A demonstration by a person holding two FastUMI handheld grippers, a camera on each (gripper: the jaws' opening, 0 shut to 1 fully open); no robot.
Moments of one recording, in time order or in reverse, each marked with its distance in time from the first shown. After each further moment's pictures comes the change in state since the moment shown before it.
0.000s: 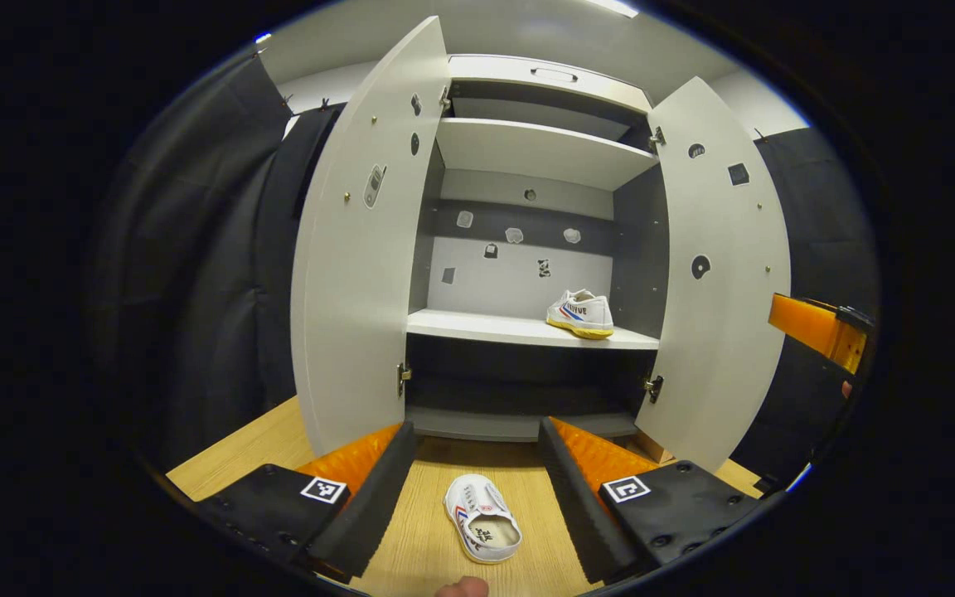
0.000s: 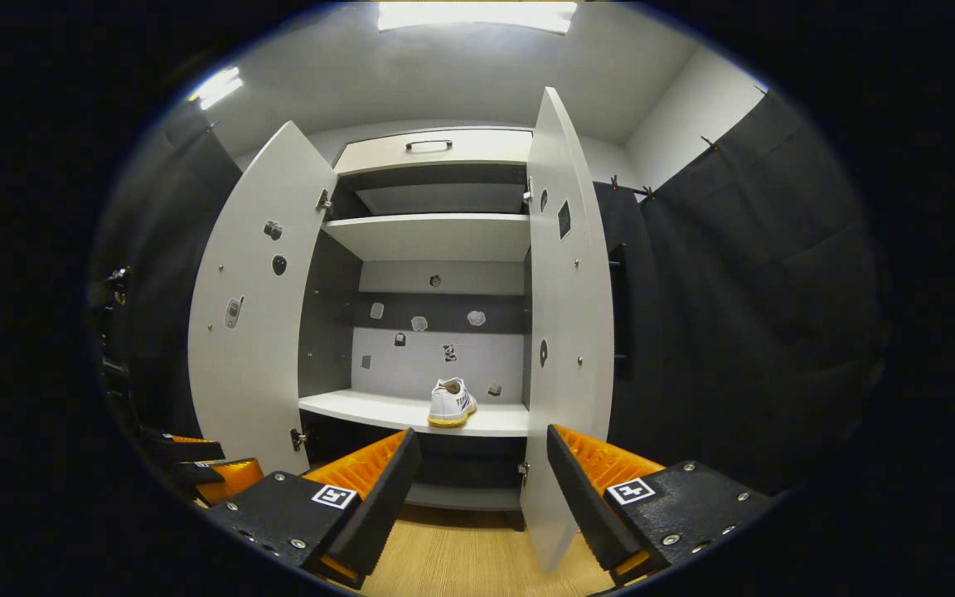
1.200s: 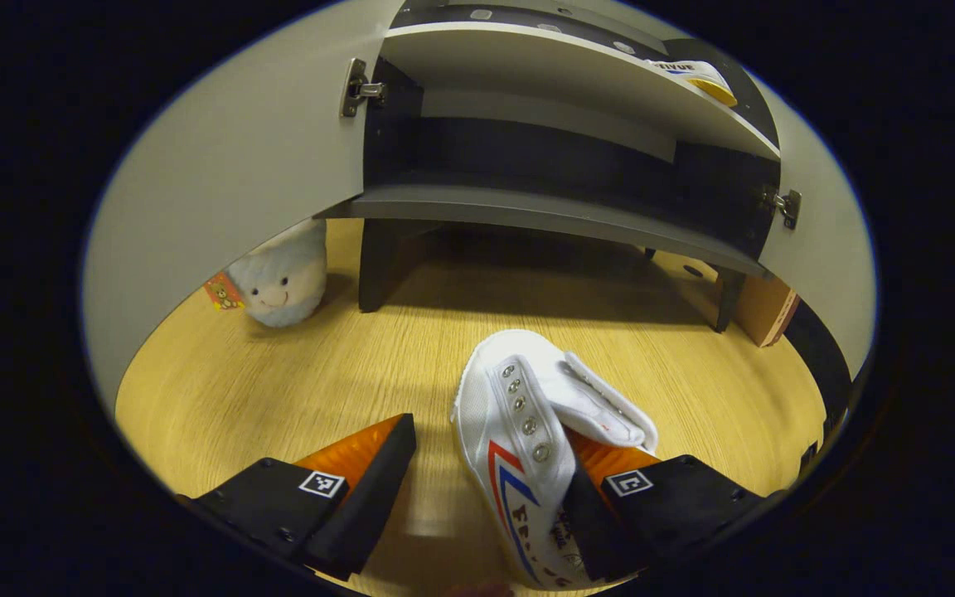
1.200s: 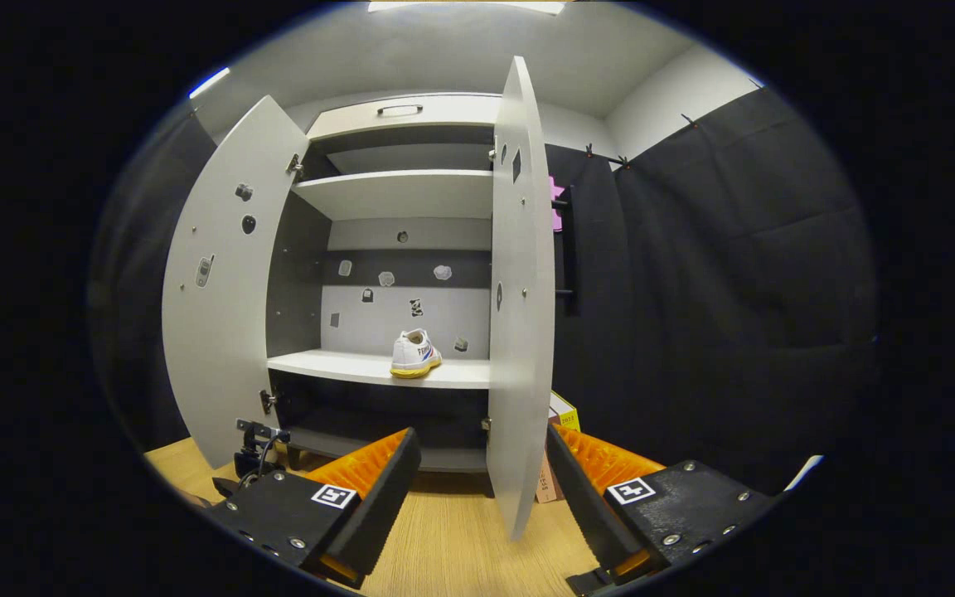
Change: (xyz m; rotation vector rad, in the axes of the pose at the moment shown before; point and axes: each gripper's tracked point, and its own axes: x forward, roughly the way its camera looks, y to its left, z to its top) left arm 0.148 0.050 -0.263 -0.025 0.498 0.056; right arm -0.021 -0.042 -0.053 0.002 0.138 -0.101
